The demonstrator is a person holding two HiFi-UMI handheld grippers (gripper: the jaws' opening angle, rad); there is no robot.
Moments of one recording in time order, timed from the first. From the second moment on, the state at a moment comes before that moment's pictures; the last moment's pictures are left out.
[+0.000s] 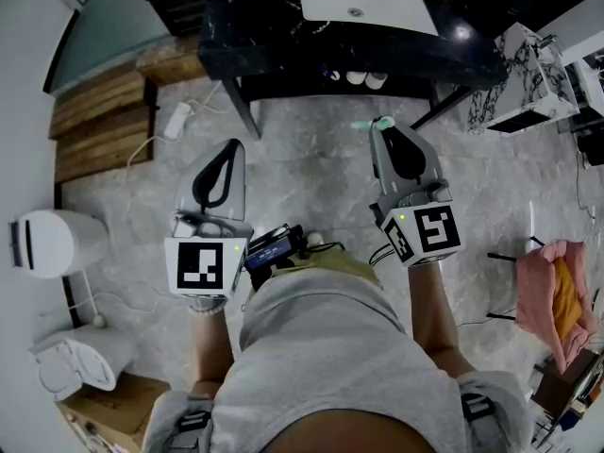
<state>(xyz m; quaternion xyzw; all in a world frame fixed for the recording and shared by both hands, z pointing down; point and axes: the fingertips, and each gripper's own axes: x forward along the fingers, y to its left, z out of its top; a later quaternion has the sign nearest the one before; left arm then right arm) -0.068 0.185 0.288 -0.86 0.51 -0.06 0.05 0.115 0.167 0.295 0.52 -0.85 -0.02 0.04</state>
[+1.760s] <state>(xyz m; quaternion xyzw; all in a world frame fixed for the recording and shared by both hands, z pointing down) -0.015 0.206 0.284 -0.83 0.55 -0.08 0.06 0.174 0.170 0.294 0.50 -0.87 -0.02 0.01</state>
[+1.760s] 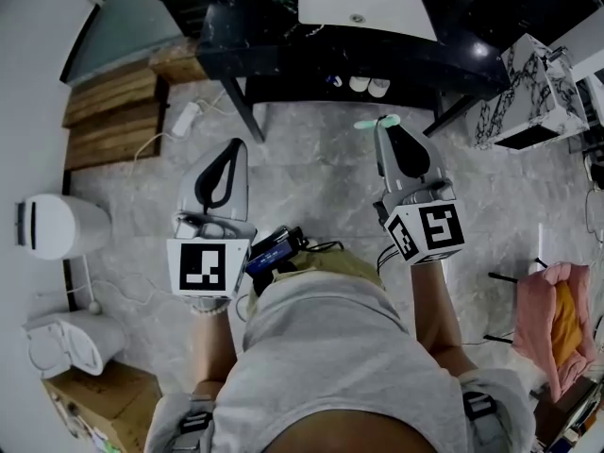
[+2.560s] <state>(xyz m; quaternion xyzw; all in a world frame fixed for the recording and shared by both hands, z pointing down) -0.002 0.148 0.289 -0.85 0.51 -0.05 0.07 0.181 0.128 0.304 0.53 -0.85 -0.01 0.00</state>
